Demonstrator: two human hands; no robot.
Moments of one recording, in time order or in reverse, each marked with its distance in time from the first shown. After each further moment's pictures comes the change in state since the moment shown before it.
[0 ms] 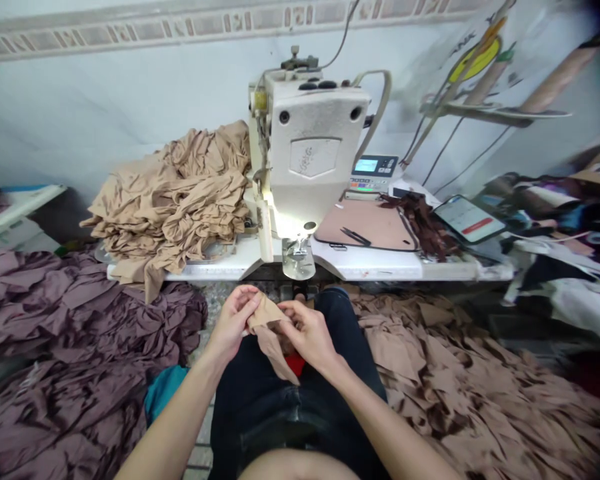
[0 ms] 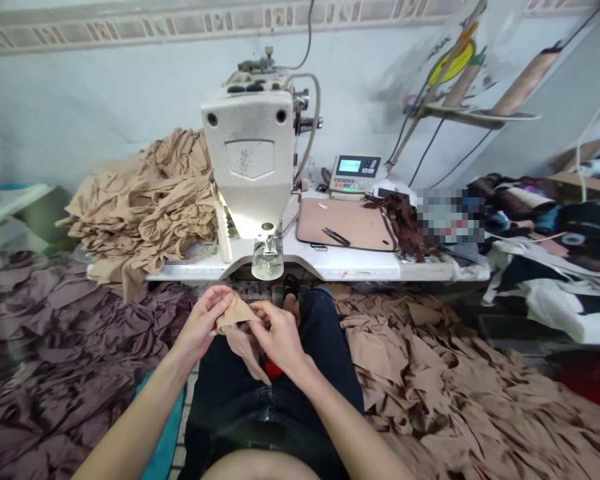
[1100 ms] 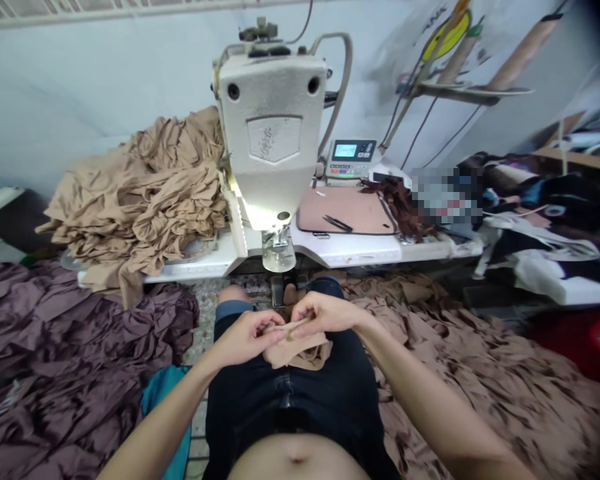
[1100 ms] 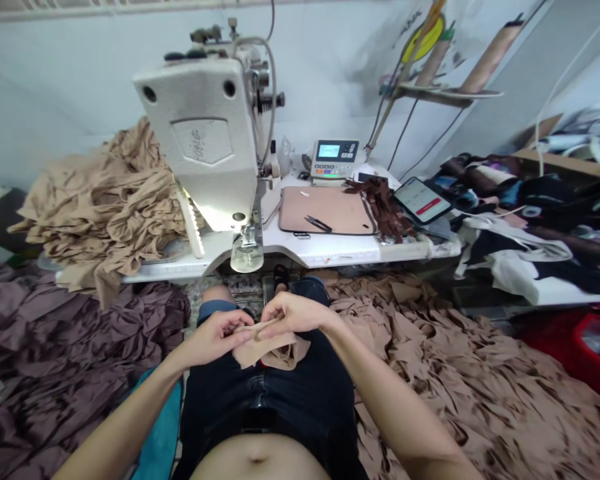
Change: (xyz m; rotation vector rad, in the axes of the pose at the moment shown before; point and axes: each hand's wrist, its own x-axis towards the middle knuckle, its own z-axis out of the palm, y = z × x) left_hand -0.004 -0.007 0.016 0.672 -0.675 0.176; right_hand 0.035 -0.010 -0.103 0.152 -0.833 0.257
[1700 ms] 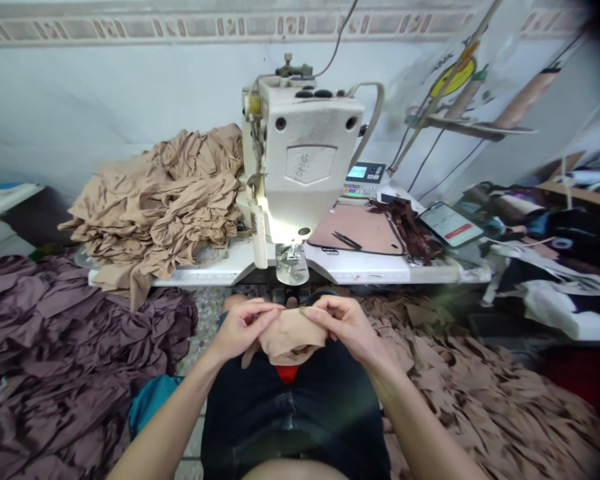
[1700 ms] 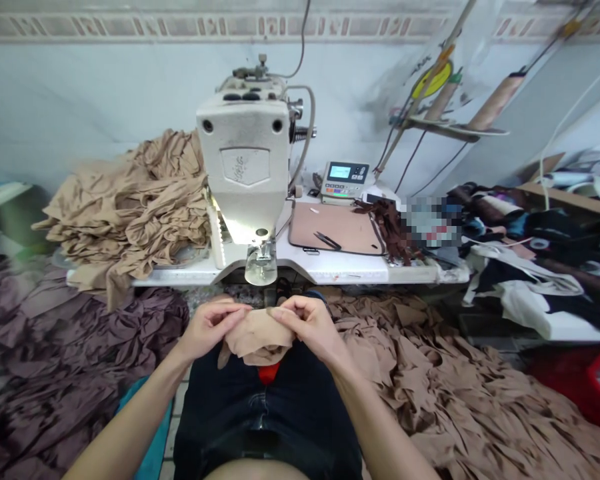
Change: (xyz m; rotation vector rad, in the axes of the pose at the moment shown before) left_hand 0.002 0.002 -0.024 -0.050 0.363 0.208; right_hand -0.010 -0.021 0.039 0.104 0.763 -0.152
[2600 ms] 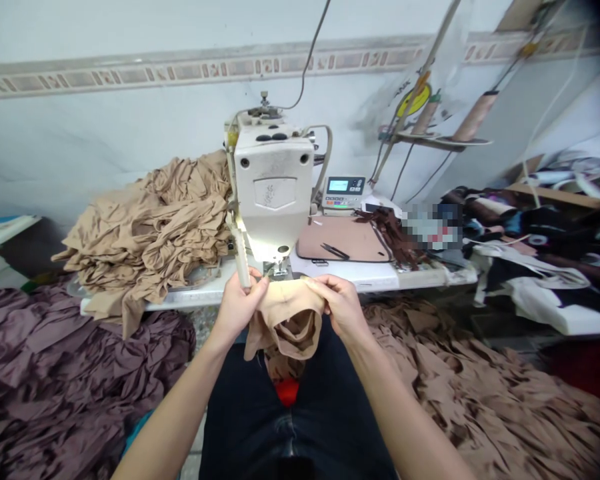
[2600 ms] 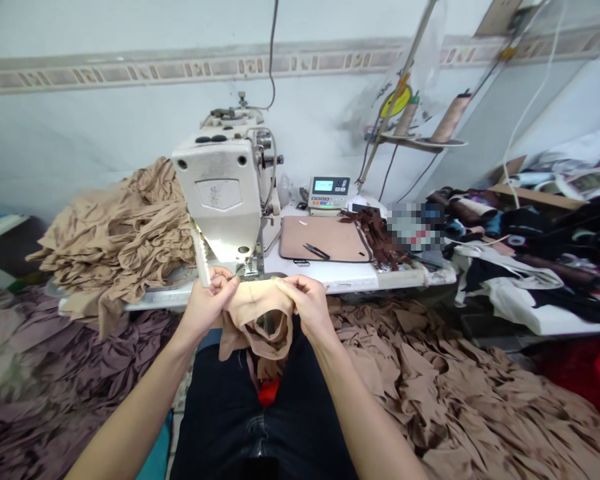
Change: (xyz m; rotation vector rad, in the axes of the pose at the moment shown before) left_hand 0.078 0.039 0.006 -0.068 0.388 -0.080; right_hand 0.054 -0.014 -0.010 0.285 0.385 -0.064
